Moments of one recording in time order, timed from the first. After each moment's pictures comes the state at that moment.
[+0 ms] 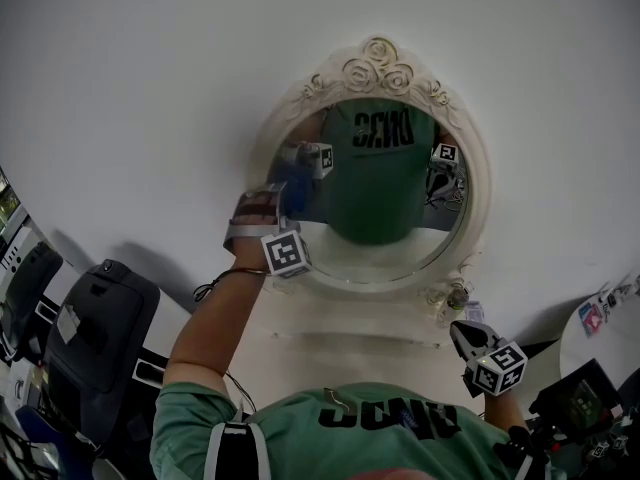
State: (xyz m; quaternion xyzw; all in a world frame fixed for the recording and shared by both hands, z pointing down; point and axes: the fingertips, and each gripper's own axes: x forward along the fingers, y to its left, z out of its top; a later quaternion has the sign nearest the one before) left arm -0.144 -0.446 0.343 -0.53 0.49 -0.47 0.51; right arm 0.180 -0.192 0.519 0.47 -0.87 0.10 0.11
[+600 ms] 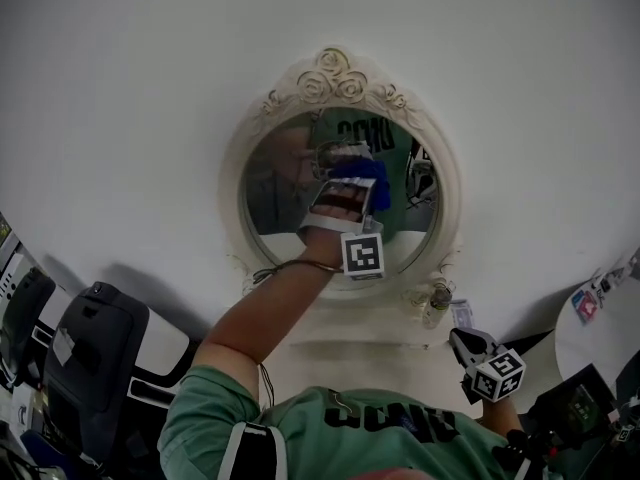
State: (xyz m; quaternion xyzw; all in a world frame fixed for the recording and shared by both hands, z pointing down) left arm 0.102 -0.408 0.312 -0.60 0.38 -0.36 0.60; right arm 0.220 -0.170 0.529 0.50 -0.85 0.11 0.09
